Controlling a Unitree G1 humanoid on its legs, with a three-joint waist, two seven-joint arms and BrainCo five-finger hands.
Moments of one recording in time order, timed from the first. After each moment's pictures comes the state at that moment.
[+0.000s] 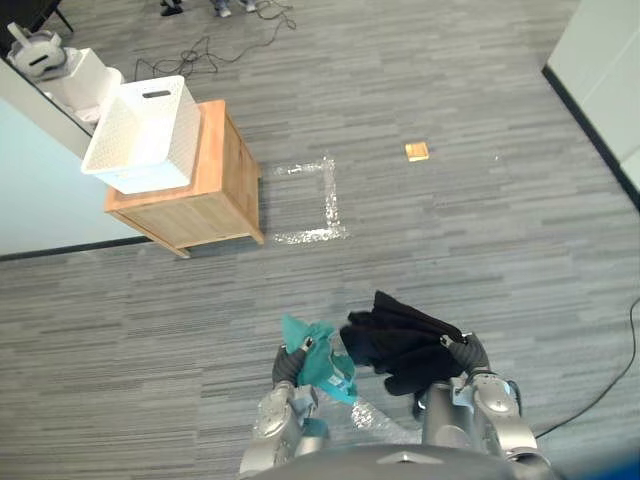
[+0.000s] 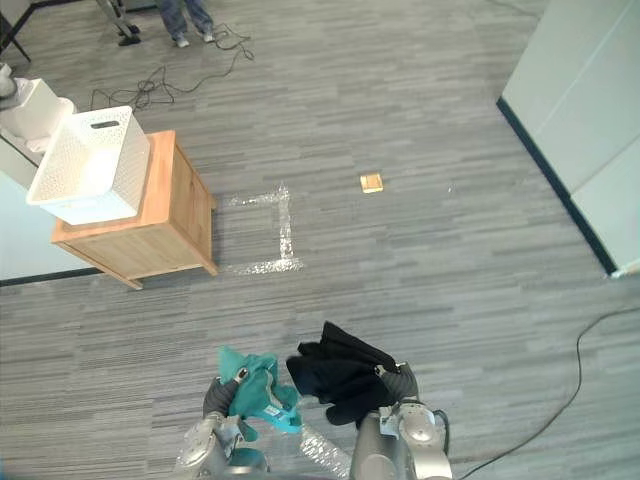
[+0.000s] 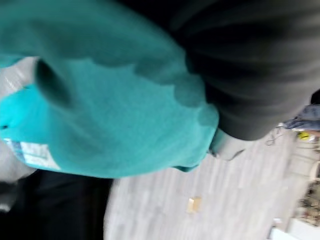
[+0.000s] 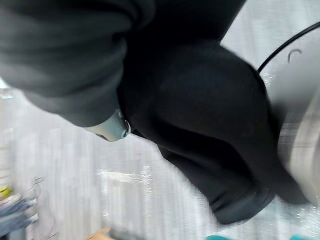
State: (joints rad) left arm 0.26 -0.01 -0.14 0.50 -0.36 -0.16 0.11; right arm 0.15 -0.06 0.08 0.54 0.05 -0.07 -0.08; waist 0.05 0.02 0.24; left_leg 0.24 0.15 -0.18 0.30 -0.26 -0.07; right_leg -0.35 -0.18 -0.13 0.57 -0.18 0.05
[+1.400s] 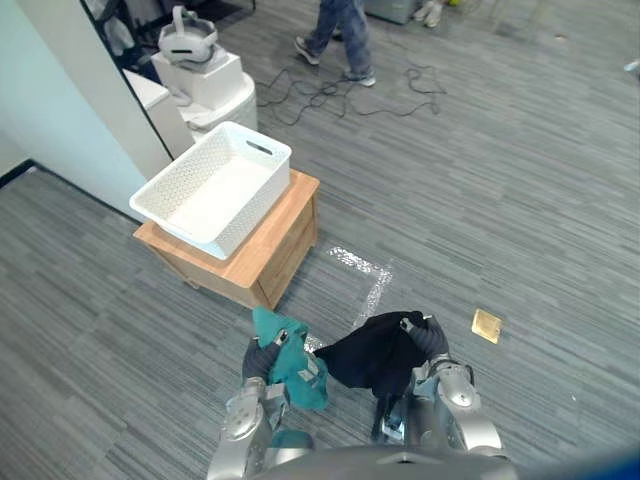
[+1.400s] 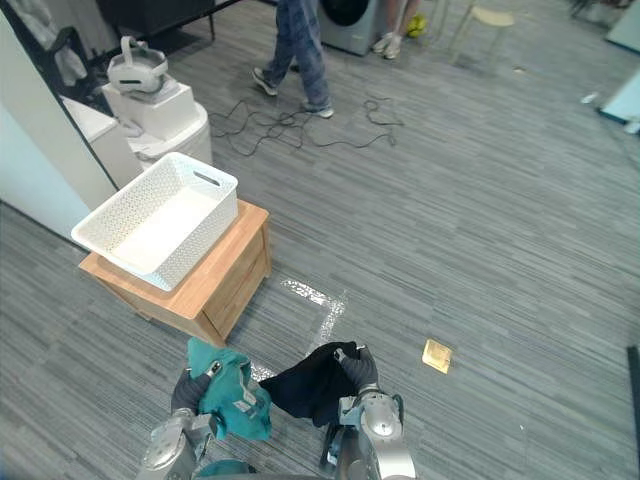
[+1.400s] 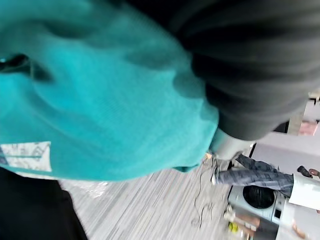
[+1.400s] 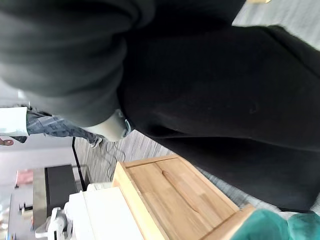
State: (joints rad) left arm 0.28 0.05 -0.08 0.30 -0.28 -0.12 0.11; right arm 0.14 0.02 0.13 0.33 0.05 -0.08 -0.08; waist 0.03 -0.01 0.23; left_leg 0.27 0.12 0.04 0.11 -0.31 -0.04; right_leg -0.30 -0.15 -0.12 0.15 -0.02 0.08
